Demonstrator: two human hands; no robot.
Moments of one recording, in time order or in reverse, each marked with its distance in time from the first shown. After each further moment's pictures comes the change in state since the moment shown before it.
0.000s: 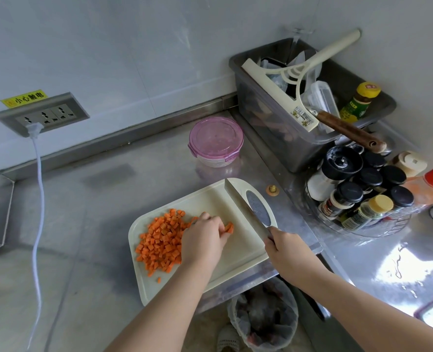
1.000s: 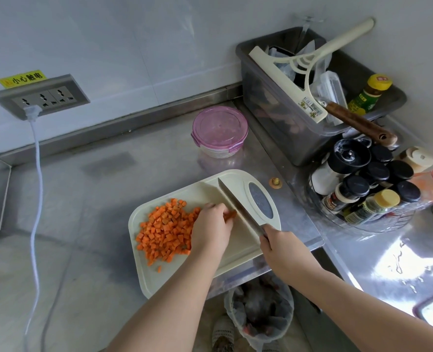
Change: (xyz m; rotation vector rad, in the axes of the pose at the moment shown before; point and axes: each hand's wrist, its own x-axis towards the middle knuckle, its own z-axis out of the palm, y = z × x) left_hand 0.011 0.005 0.016 -0.220 0.041 -0.076; right_hand -0.002 -0.004 0.016 -0.108 -0.003 -0.041
